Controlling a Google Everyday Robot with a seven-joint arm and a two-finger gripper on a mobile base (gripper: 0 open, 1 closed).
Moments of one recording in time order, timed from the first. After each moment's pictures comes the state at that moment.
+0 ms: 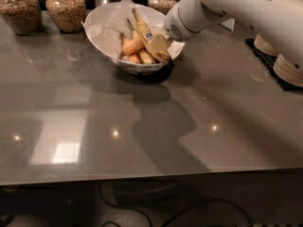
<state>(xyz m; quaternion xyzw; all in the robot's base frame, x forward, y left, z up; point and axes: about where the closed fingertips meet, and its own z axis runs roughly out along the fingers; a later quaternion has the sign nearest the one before) 0.687 -0.032 0.929 -0.45 0.80 0.06 0.39</state>
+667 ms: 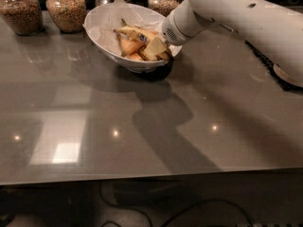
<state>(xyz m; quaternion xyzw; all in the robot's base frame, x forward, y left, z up) 0.709 -0.032 0.903 -0.42 0.82 0.06 0.38</state>
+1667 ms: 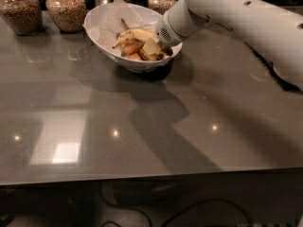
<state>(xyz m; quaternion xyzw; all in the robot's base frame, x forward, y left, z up) 0.701 -0.004 0.902 -0.42 0.82 0.10 0.37</state>
